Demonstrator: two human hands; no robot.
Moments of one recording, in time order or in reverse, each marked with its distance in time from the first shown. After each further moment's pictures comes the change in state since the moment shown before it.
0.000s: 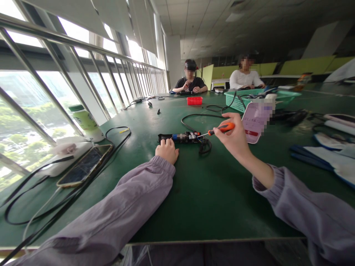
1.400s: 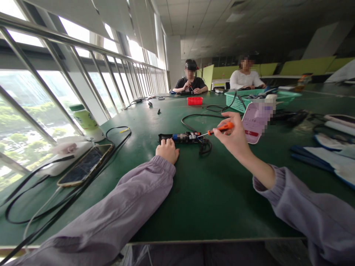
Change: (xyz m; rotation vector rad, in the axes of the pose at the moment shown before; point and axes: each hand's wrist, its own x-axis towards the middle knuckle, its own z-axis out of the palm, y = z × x) left_hand 0.001 -0.001 0.002 -0.010 0.022 -0.003; right_hand 0.001 -0.001 -0.001 0.033 -0.035 0.004
